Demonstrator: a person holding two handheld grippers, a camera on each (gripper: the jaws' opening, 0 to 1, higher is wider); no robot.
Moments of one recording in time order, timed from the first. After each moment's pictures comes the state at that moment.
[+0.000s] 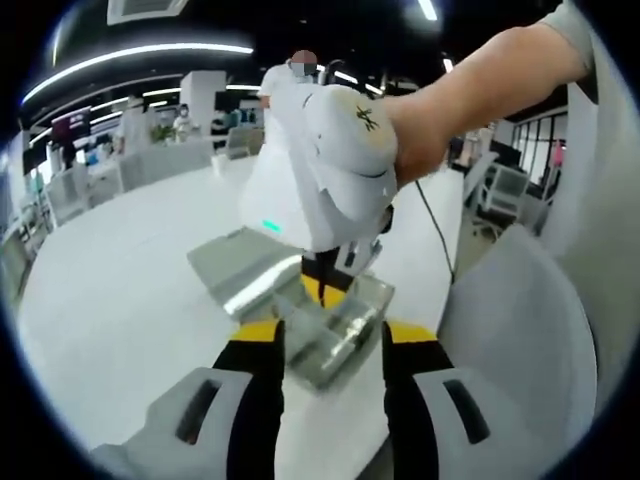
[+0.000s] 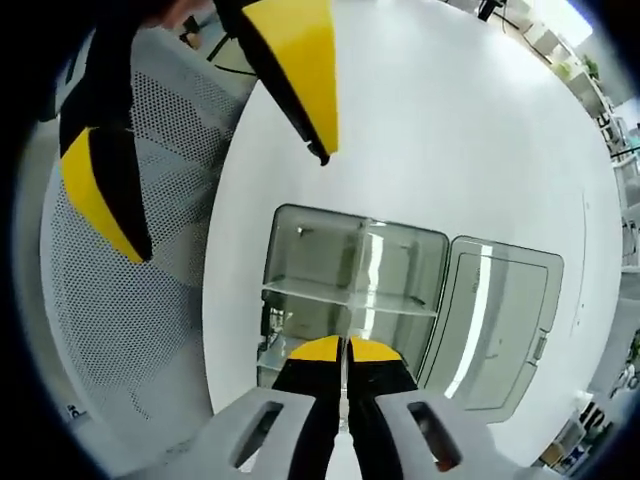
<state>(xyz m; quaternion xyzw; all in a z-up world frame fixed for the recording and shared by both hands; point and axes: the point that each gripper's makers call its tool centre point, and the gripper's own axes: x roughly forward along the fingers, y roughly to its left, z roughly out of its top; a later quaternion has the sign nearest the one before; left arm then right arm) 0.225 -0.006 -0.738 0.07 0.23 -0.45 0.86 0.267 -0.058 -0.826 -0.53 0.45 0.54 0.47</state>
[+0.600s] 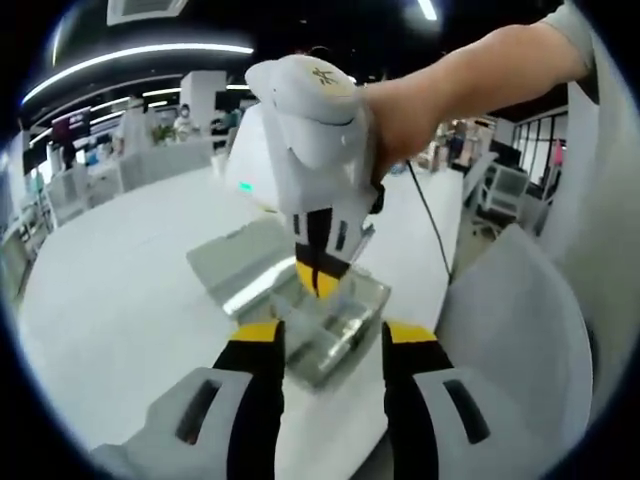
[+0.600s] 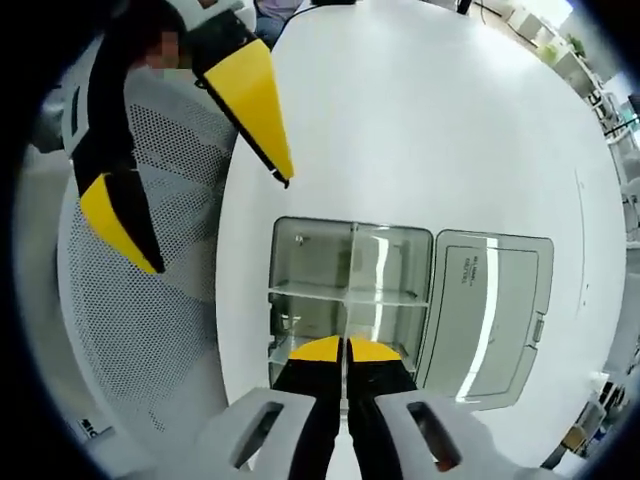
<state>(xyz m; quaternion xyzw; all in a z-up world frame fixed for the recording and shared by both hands) 0.219 -0.007 -0.735 0.07 0.23 -0.45 0.86 0.259 -0.058 -0.808 -0.50 0.47 0.53 0.50</state>
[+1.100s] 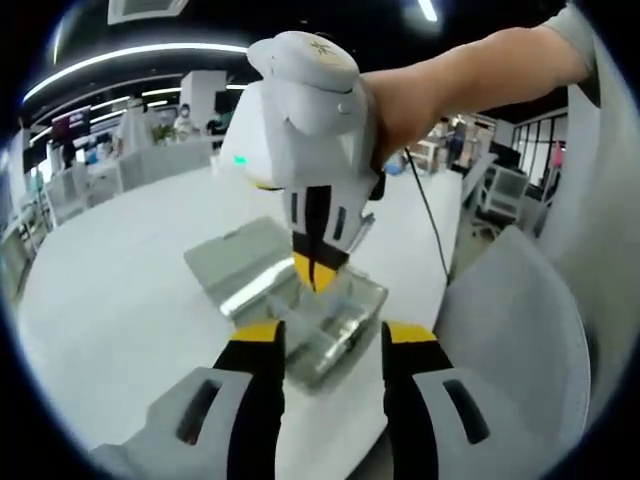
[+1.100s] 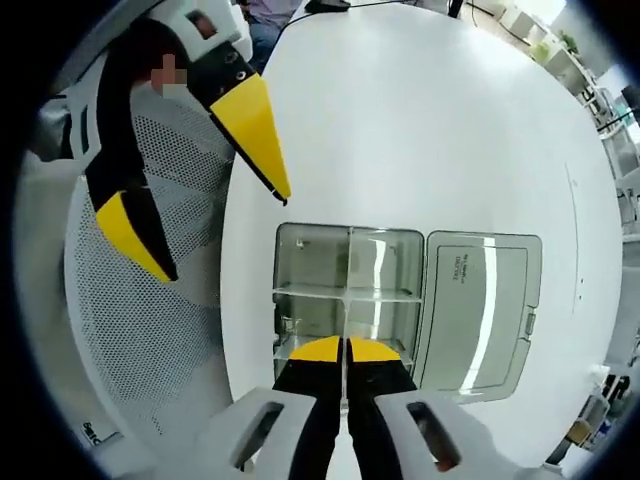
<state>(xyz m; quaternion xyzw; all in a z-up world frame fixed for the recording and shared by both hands) 0.216 -0.011 -0.733 0.07 0.23 -0.45 0.86 0.261 -0.058 -0.796 -0.49 0.48 0.53 0.51</state>
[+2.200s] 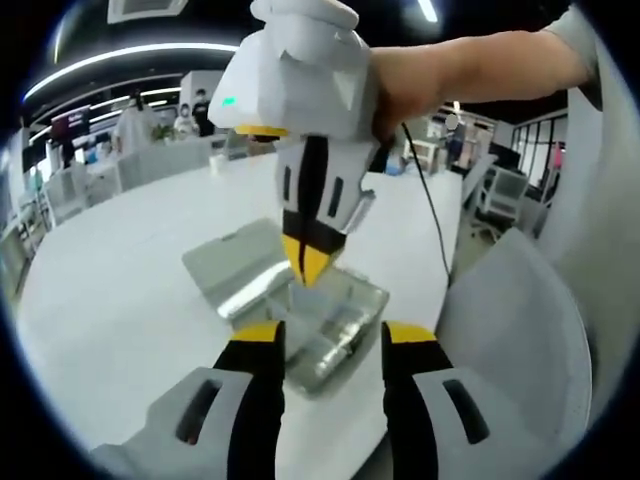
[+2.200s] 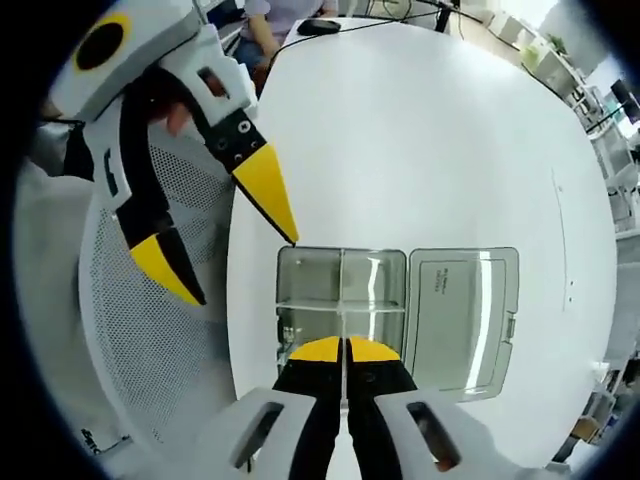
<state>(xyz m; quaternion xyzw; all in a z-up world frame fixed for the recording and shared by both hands) 0.220 -0.013 -0.732 0.06 0.23 -0.45 0.86 0.258 -0.045 -0.774 -0.46 0.47 0.54 0.53</state>
